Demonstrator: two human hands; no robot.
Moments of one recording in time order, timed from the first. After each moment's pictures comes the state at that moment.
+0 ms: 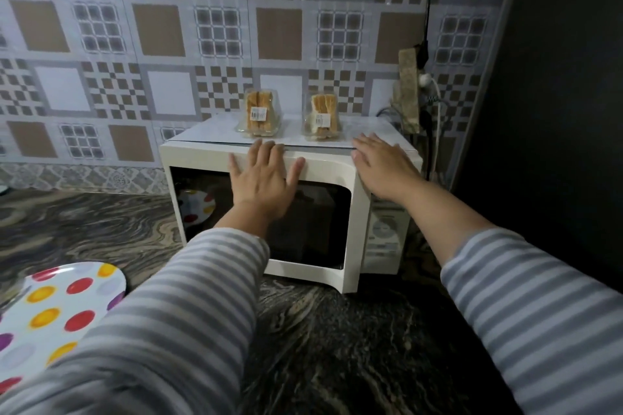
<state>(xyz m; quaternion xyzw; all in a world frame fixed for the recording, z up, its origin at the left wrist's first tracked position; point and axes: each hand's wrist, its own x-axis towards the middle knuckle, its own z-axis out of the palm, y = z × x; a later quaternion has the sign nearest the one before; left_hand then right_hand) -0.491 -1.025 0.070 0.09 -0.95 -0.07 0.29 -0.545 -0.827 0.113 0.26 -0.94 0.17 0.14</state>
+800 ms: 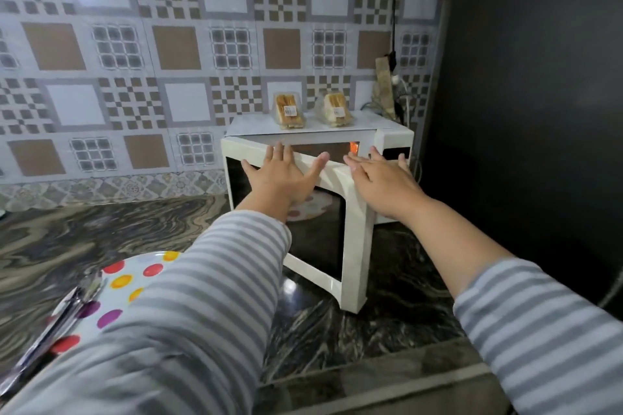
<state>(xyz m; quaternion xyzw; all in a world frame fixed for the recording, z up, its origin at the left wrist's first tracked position) -0.338 -1.089 0.099 0.04 -0.99 -0.10 0.13 -0.310 -0.912 0.105 0.15 -0.97 0.14 0.14</state>
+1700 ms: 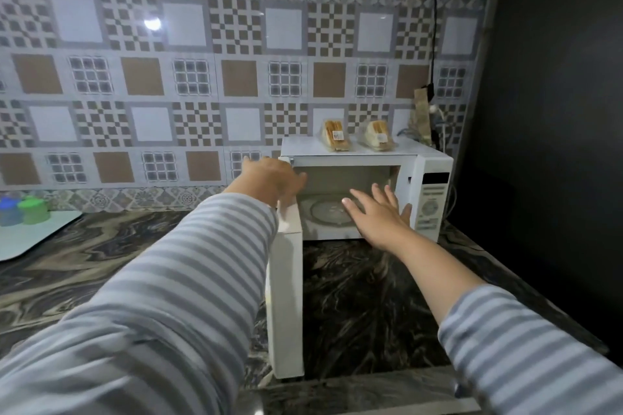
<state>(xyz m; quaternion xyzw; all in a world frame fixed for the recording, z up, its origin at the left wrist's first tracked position) -0.276 -1.191 0.160 0.06 -1.00 0.05 0.06 -0.273 -0.999 0.090 0.11 -0.97 0.23 0.06</state>
